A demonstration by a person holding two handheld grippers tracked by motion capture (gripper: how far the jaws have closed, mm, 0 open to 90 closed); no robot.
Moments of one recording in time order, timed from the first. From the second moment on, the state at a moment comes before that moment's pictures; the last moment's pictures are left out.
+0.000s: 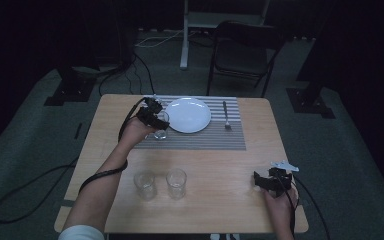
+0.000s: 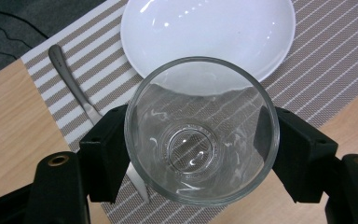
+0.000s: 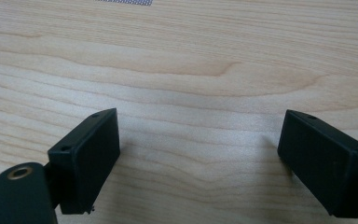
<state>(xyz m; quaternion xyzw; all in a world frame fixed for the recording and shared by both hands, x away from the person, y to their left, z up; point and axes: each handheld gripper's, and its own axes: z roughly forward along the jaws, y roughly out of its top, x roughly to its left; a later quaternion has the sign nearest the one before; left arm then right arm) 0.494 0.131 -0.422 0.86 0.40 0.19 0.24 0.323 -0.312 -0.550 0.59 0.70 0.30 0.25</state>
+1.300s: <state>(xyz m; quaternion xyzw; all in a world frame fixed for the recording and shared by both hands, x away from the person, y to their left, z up) 0.499 0.152 -0.452 0.84 0.45 0.16 0.27 0.323 -0.312 -0.550 0.59 0.70 0.30 0.25</state>
